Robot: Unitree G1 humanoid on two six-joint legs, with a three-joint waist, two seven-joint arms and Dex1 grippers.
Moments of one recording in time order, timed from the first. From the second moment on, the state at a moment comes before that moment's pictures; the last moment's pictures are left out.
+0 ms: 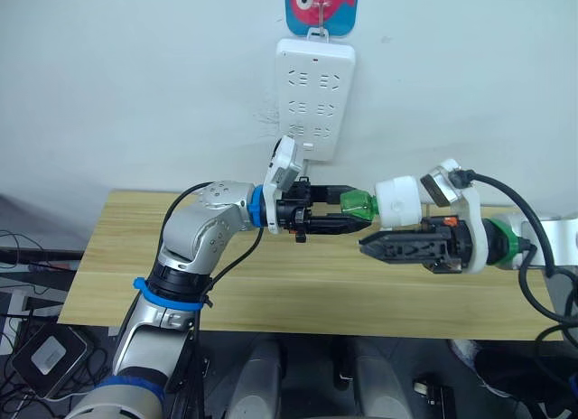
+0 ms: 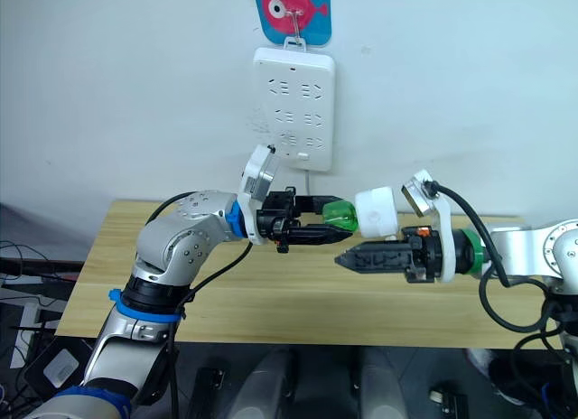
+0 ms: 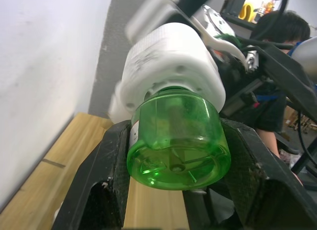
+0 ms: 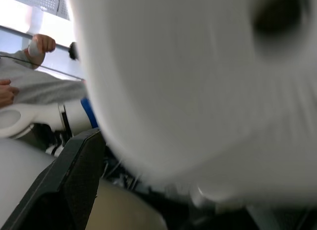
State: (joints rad) left arm -0.71 0.37 -0.14 -0.07 -0.63 0.62 -1.16; right arm -0.48 -1.01 0.02 -0.20 1.94 1.31 0.35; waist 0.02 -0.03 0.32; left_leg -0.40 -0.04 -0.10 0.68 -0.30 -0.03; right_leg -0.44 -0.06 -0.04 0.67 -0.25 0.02
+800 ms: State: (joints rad) left arm -0.65 0.48 -0.11 -0.15 -0.68 0.69 -1.17; right arm -0.51 -0.73 -0.09 -0.13 1.50 1.29 0.52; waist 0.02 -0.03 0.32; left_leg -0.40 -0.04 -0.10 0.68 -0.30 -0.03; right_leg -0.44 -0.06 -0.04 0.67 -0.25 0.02
